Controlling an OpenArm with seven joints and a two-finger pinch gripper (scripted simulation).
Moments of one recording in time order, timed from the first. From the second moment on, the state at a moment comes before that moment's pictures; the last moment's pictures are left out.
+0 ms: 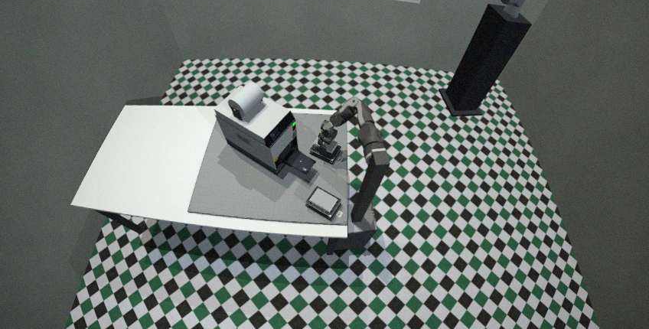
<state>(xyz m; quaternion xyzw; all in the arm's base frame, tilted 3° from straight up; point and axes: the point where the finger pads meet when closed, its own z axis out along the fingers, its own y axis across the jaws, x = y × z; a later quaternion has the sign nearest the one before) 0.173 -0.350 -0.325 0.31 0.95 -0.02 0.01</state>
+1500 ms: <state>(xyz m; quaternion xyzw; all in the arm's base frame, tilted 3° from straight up) 0.173 -0.351 -0.344 0.31 0.95 -0.02 0.01</state>
